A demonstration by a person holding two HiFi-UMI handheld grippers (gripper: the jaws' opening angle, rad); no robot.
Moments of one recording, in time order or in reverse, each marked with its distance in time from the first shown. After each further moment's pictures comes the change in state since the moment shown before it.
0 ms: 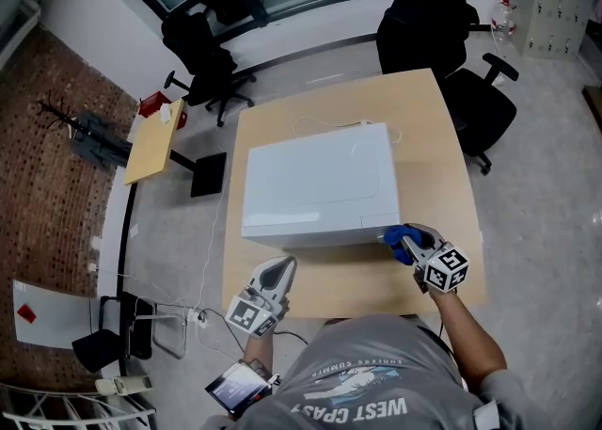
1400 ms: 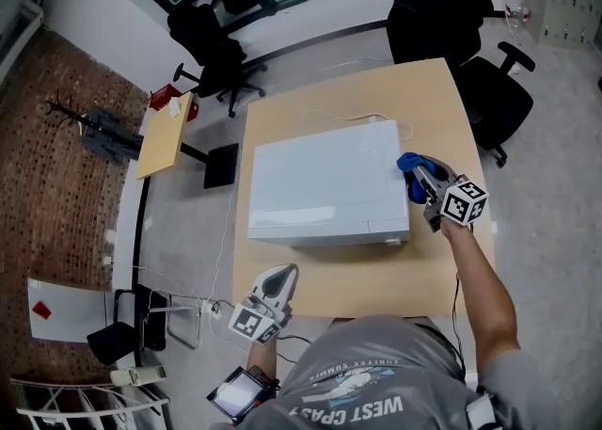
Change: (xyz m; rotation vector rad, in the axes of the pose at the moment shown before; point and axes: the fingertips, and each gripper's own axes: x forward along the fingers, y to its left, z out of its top) left arm -0.004 0.007 -0.012 -0.022 0.083 0.052; right arm 0.090 -0.110 0.112 0.123 -0.177 0.054
